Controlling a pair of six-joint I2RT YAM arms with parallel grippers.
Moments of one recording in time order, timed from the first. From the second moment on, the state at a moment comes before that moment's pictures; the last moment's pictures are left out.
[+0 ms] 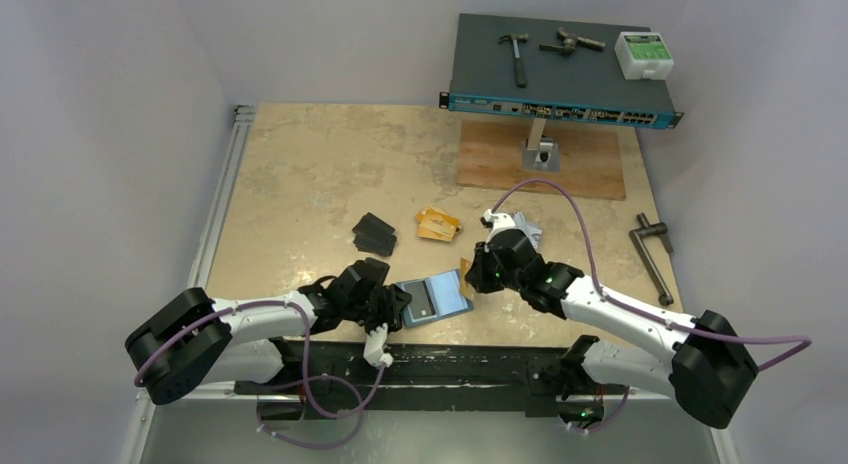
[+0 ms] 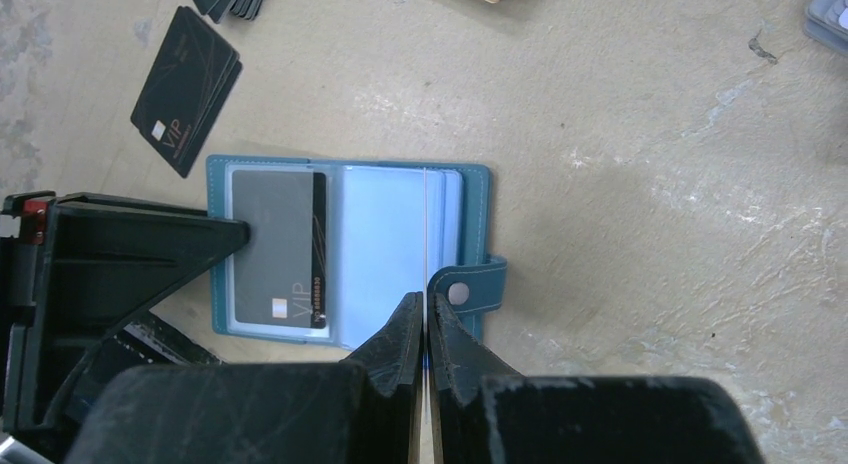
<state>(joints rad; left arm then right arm) -0.86 1.22 0.32 0.05 0.39 1.90 0.78 1.07 0.55 -0.19 0.05 0.58</state>
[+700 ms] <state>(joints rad) -0.86 1.22 0.32 0.05 0.38 1.90 0.78 1.13 0.52 -0.14 0.05 0.58</state>
